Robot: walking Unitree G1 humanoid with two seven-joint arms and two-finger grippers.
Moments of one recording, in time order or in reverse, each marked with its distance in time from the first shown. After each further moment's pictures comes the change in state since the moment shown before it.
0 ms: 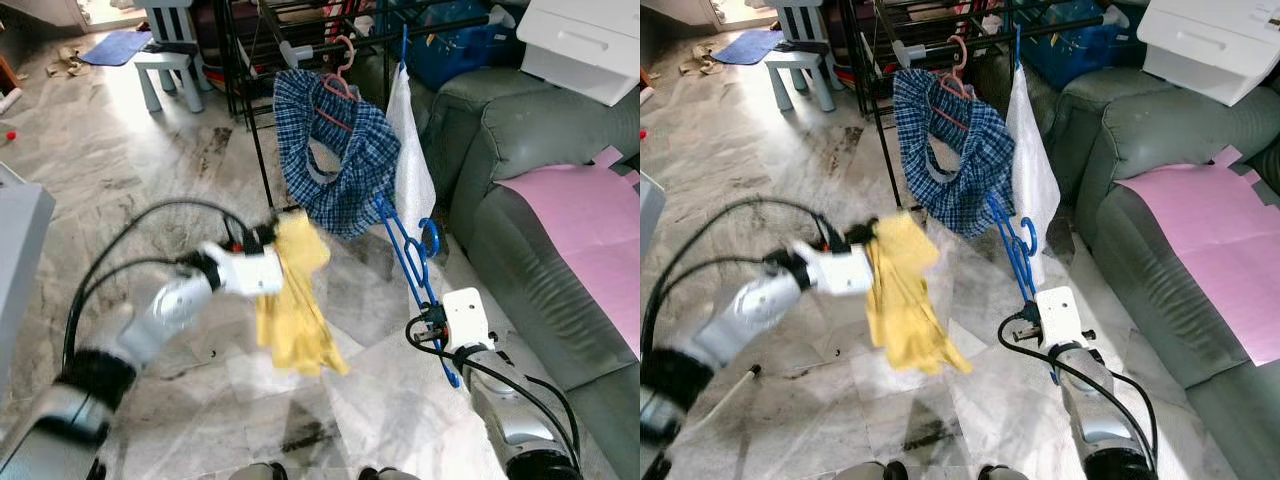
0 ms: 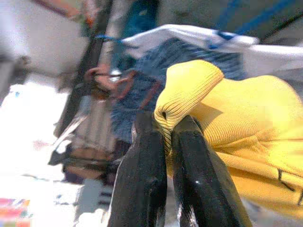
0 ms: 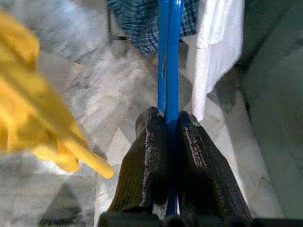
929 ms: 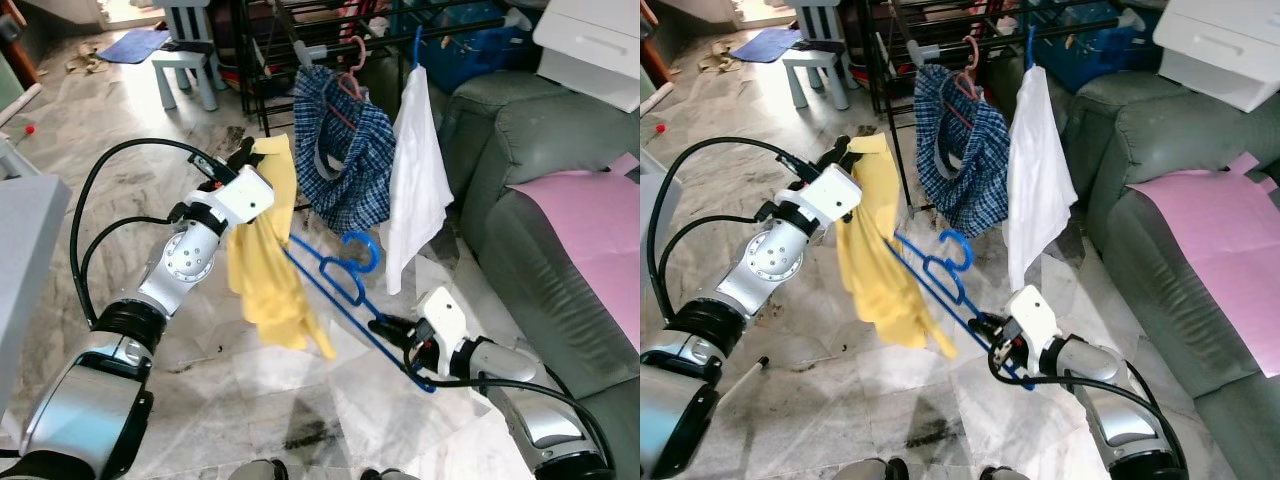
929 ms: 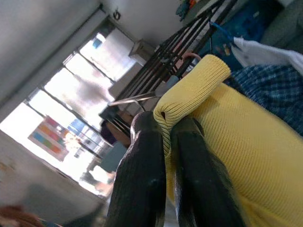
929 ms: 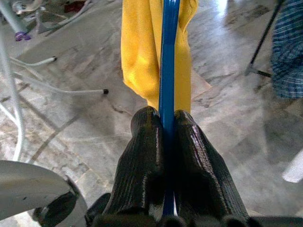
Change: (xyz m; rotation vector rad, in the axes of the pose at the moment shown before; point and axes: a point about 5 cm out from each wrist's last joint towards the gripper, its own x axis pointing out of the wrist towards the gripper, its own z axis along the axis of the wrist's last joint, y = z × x) left arm 0.026 0.046 -0.005 -0.327 0.025 0.410; right arm -0.023 0.032 0.029 -0.118 -0.061 0.651
